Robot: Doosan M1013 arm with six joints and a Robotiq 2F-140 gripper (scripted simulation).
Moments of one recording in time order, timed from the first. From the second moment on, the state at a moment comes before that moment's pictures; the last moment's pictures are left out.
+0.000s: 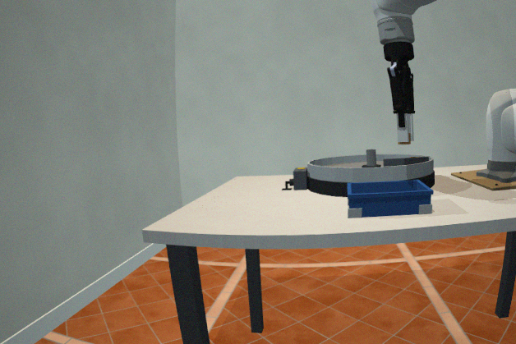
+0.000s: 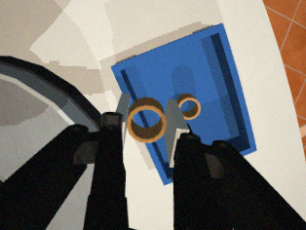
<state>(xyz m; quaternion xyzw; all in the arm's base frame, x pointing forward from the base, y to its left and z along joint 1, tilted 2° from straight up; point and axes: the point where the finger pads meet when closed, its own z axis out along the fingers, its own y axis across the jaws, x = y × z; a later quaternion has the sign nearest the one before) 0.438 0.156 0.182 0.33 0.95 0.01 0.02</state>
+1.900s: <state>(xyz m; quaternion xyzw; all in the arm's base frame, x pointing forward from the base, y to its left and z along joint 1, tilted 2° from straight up) 0.445 0.201 0.177 0.33 0.94 0.00 0.02</state>
